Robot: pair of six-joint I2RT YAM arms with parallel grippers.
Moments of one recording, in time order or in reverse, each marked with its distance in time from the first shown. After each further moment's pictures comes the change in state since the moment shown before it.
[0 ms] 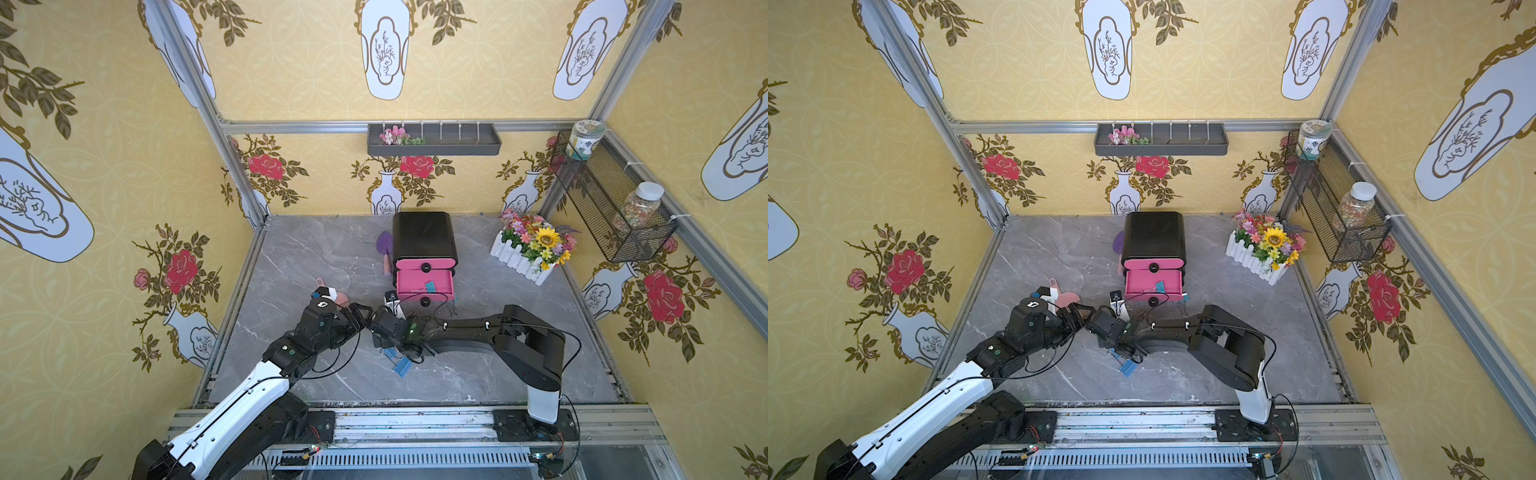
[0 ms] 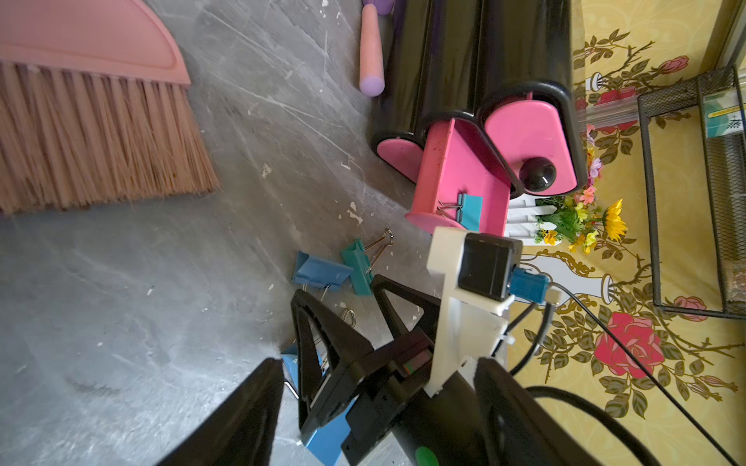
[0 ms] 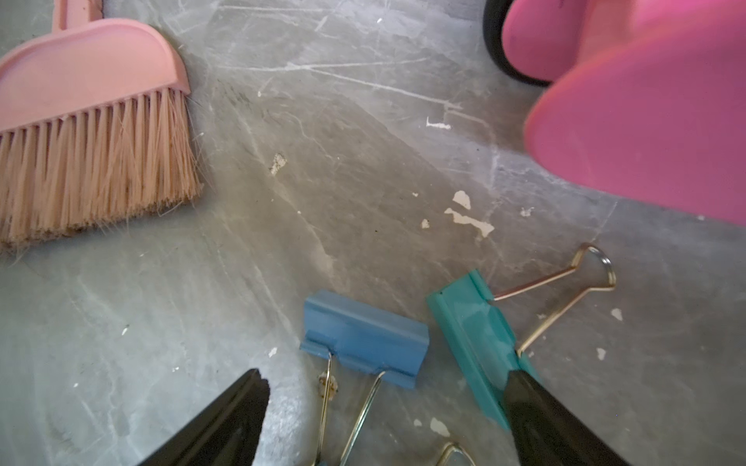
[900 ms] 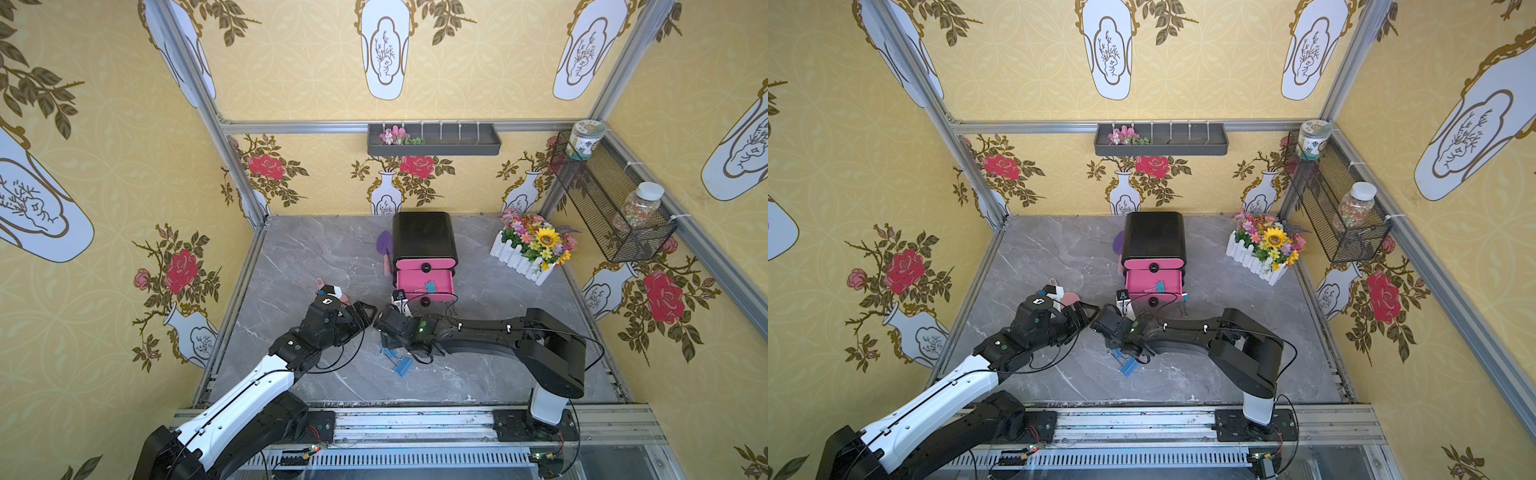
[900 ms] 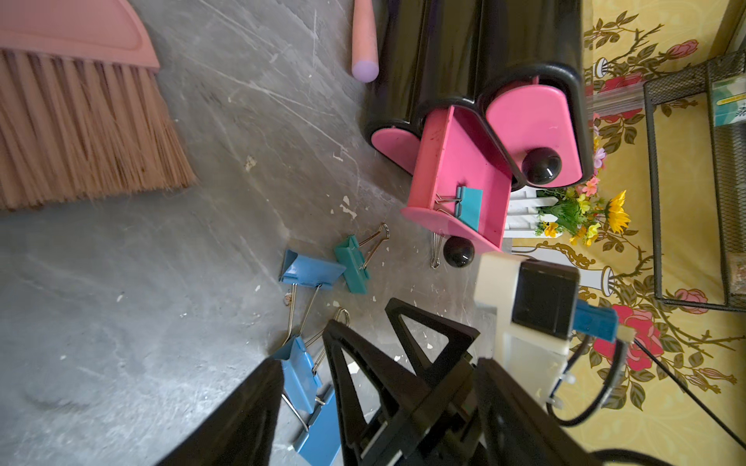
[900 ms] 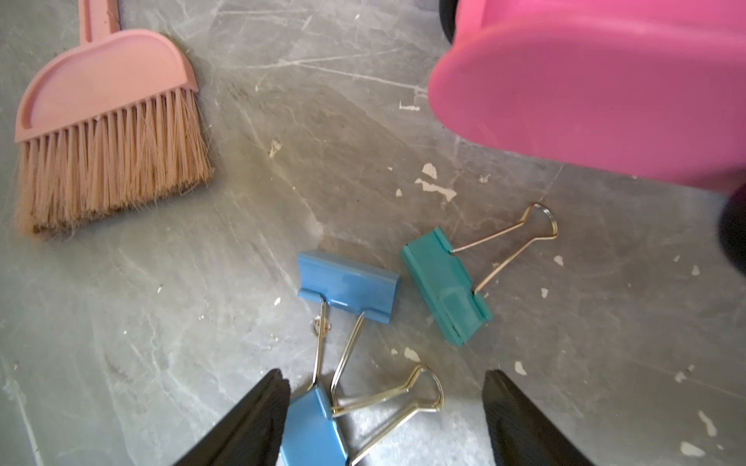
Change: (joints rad) left arm -0.003 0.064 0.008 0.051 0.021 0.000; right arm 0.005 -0.113 -0.032 -0.091 -0.027 0.052
